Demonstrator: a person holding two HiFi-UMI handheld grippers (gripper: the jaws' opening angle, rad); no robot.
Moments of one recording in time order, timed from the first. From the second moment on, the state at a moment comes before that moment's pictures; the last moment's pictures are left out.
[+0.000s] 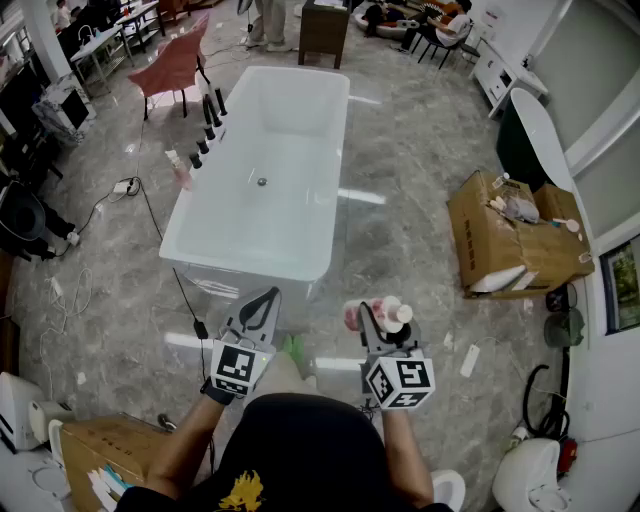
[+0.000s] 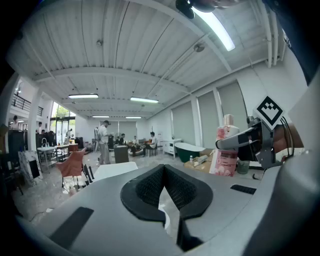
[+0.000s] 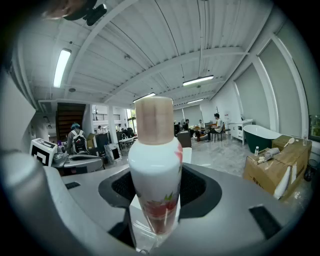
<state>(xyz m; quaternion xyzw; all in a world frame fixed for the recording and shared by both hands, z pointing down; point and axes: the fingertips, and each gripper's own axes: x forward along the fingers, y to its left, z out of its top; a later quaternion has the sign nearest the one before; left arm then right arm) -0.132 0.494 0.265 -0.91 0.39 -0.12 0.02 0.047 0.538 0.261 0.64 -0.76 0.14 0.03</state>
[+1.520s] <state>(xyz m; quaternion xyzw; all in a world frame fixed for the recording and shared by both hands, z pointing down) -0.105 0.051 0.307 -0.91 0.41 -0.09 -0.04 0.112 0.136 0.315 0.67 -0.69 0.23 0.13</state>
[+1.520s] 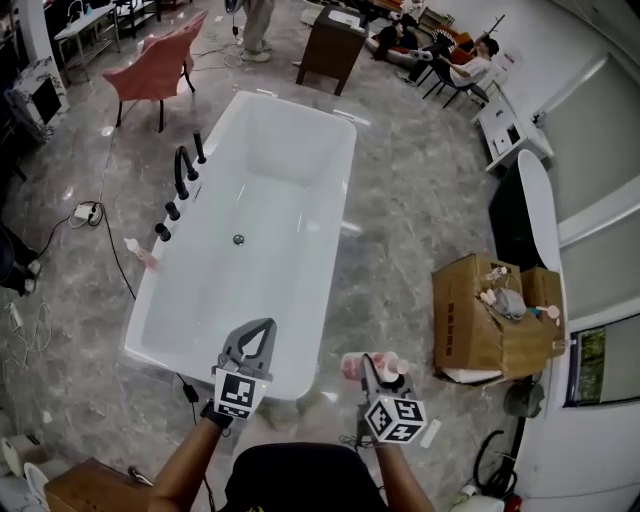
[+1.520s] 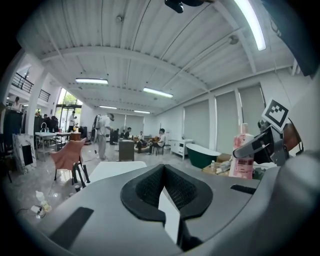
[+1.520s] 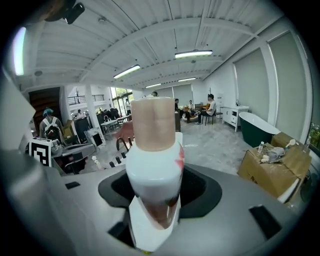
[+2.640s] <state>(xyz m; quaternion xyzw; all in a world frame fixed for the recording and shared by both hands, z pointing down) 0.034 -0.223 0.503 -0.89 0.44 -0.10 -0.04 0.213 -0.203 0.580 0.68 -0.67 0.26 0.14</state>
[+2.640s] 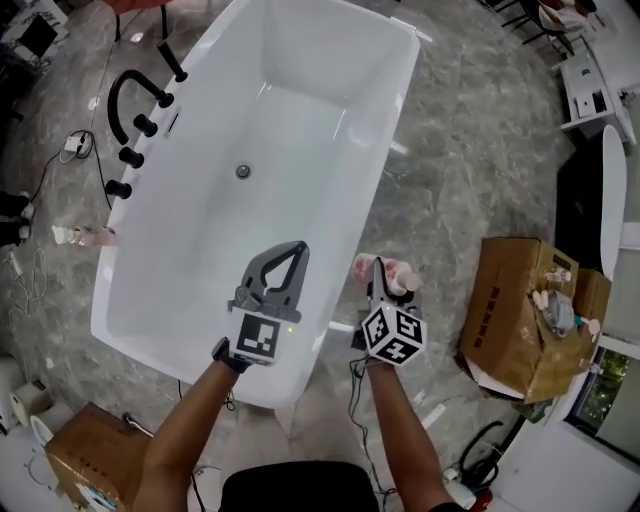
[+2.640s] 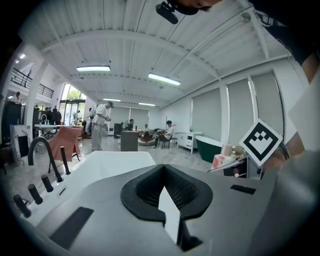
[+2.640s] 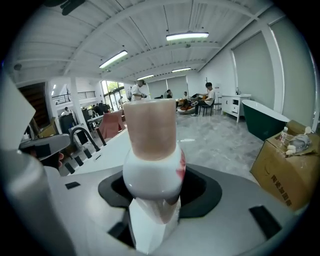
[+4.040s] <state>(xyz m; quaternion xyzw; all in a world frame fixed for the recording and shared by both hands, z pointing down) 0.052 -0.291 0.608 -0.88 0.45 -0.14 -0.08 0.234 -0.336 0.689 0.71 -0.64 0.23 0.17</state>
